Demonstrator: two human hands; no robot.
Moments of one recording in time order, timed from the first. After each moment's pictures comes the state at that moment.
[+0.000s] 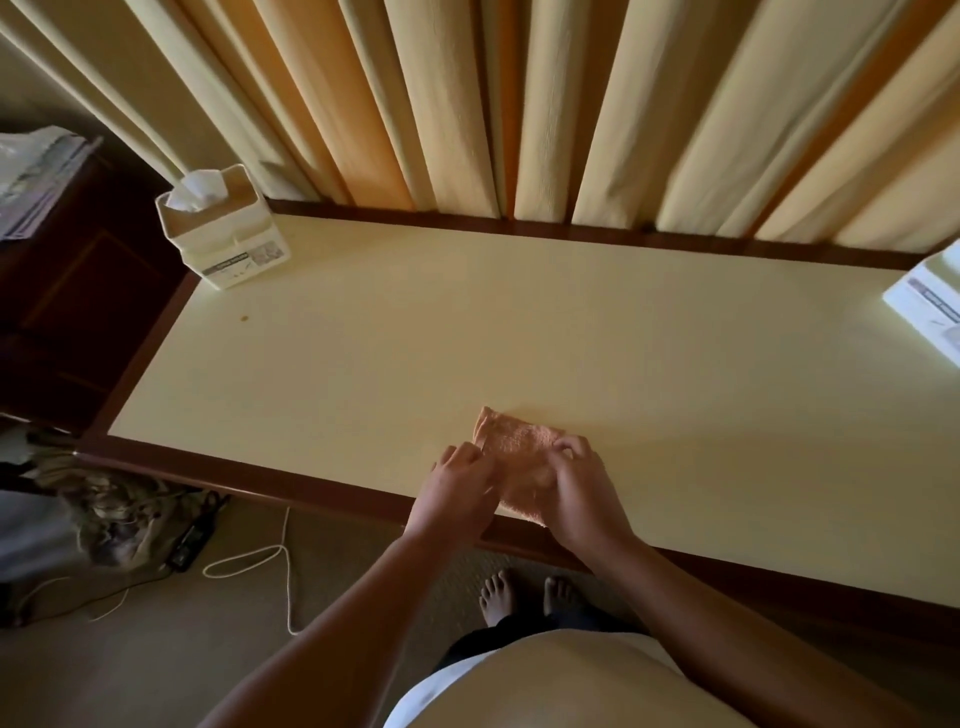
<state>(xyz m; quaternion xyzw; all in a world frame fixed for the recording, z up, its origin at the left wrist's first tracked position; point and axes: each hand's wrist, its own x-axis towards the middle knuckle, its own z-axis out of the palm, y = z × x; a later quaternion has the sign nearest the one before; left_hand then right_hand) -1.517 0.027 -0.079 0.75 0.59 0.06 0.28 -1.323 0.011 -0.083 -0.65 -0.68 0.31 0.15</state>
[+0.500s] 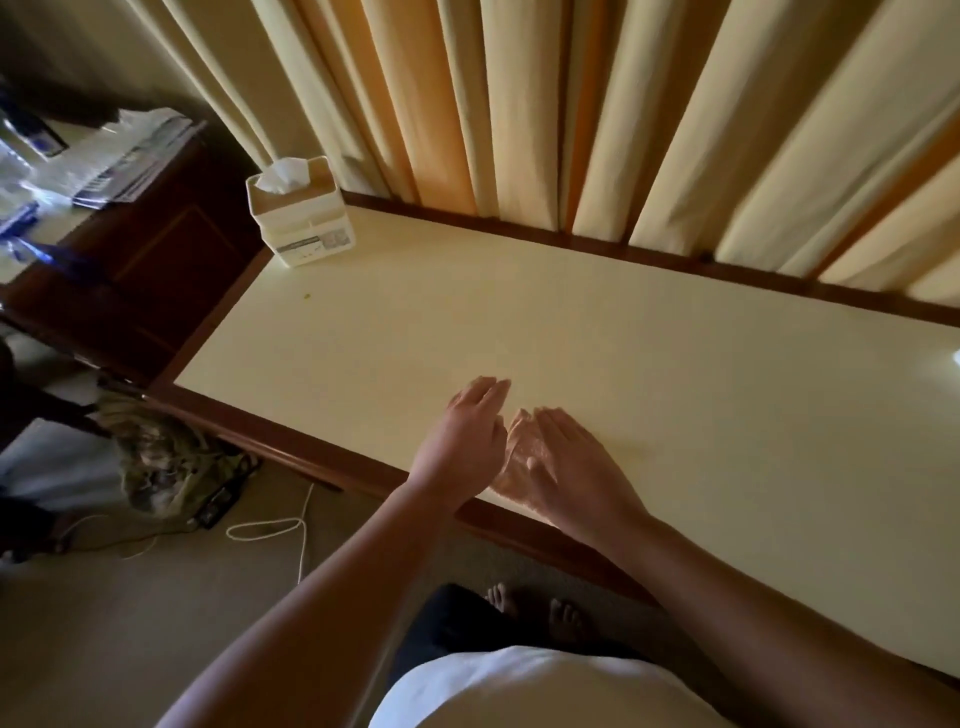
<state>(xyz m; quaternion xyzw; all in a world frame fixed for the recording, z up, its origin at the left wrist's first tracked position) -1.527 0.056 -0.018 0.71 0.65 0.16 0.23 -1.344 0.038 -0.043 -0.54 -0.80 0.26 0.11</state>
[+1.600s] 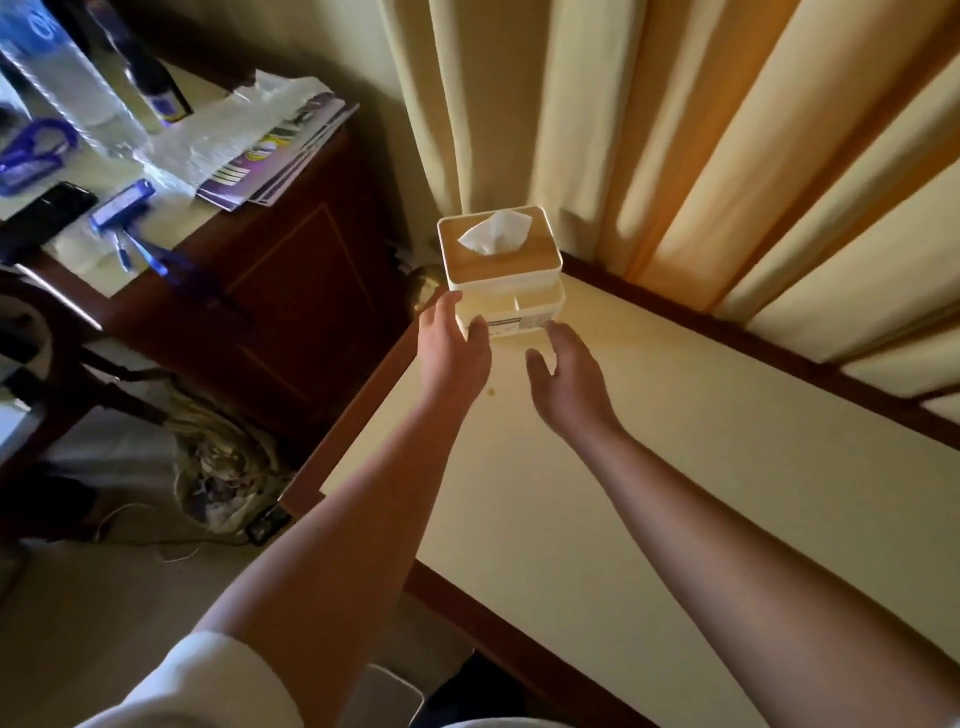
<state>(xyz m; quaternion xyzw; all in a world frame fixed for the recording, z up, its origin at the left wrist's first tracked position) -1.882 0.311 -0.016 0.39 0.78 0.40 0.28 -1.736 0.323 -0.023 -0.58 -0.70 0.34 0.22</state>
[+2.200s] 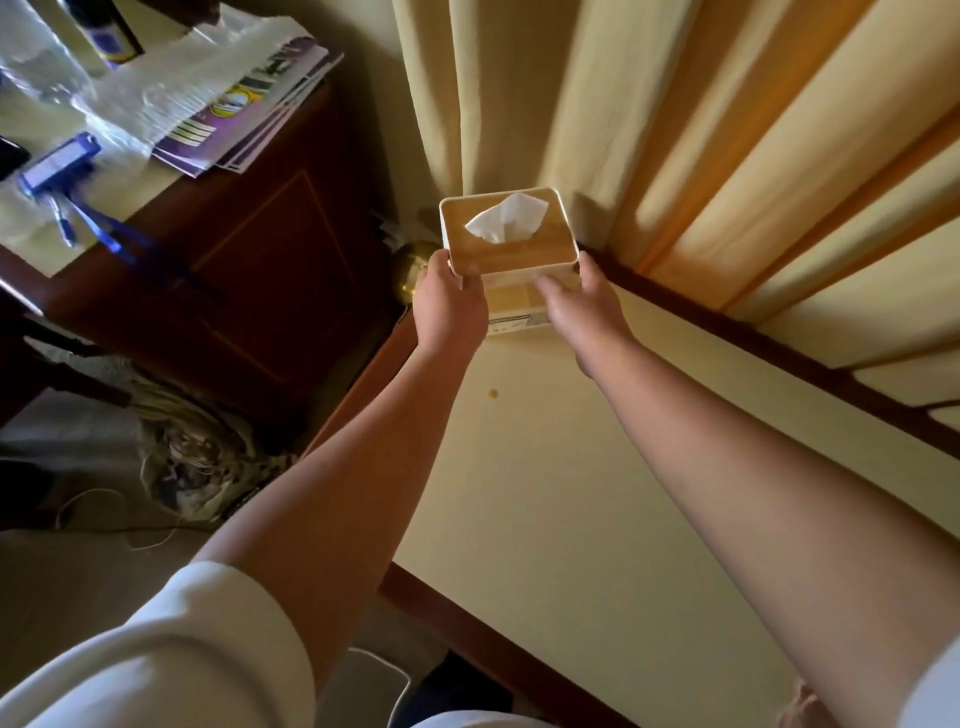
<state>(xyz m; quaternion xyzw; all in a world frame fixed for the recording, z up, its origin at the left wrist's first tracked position) -1.915 0.377 -0.027 0.36 0.79 0.41 0.28 -1.772 0.422 -0.020 -0.67 -0.54 0.45 0.23</state>
